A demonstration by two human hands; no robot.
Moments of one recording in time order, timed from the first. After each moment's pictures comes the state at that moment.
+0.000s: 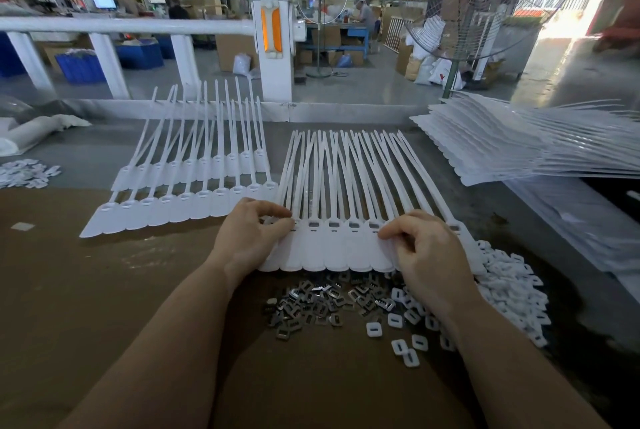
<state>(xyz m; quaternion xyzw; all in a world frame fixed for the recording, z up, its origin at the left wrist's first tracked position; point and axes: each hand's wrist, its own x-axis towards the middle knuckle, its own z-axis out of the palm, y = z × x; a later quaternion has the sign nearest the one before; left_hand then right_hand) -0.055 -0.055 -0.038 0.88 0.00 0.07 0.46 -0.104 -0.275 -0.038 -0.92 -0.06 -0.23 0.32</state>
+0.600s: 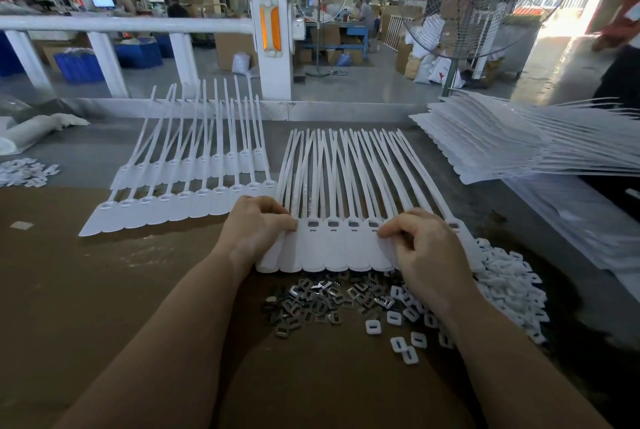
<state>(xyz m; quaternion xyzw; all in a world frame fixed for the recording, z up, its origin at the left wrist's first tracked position) -0.053 -0.064 -0.029 0.85 0.05 0.03 0.53 -0.103 -0.275 -0.039 -0.92 -0.05 -0.22 0.33</state>
